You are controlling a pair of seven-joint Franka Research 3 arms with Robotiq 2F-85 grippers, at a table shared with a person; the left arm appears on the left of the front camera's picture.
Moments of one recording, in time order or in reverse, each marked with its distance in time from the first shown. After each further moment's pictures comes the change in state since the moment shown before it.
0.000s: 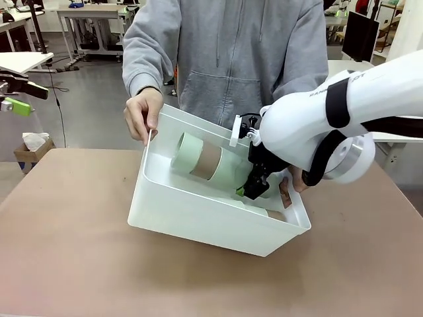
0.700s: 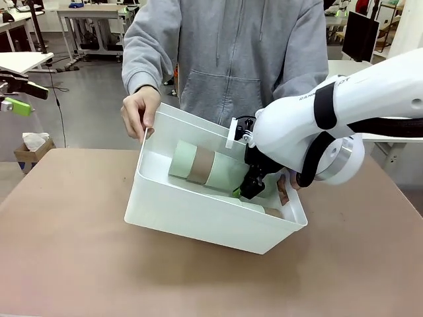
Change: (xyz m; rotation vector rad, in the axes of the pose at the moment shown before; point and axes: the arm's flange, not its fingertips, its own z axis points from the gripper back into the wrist) left arm 0.000 0.000 0.000 0.000 0.000 0.000; right arm 0.003 -0.005 -0.010 -0.002 0.000 -0.004
